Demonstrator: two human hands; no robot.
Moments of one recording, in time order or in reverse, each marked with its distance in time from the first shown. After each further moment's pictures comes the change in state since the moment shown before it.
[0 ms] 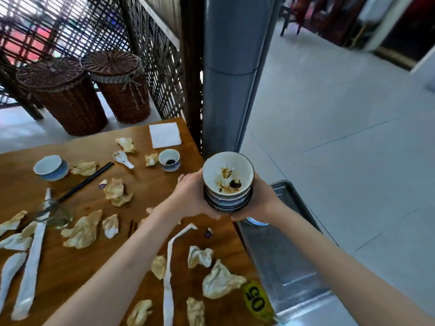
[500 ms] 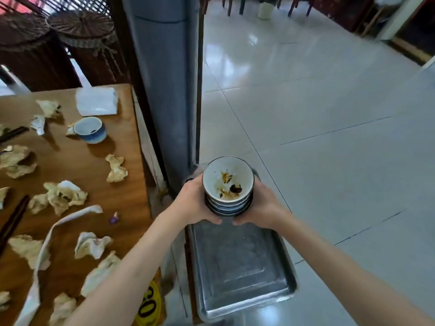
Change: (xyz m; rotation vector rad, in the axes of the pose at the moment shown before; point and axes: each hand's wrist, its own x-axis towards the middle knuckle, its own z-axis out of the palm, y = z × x) left_hand 0.069 0.112 0.183 -0.283 0.115 -0.006; right_hand -0.012 0.186 -0.113 0.045 -0.111 0.007
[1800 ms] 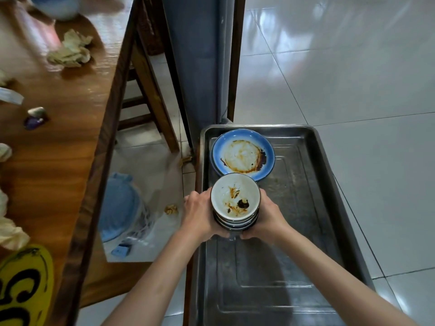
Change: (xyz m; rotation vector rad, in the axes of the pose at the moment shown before) left_hand -0.001 -0.226 0.202 0.331 0.182 -0.388; right_hand 0.088 0.252 0.192 0.010 -0.168 0.010
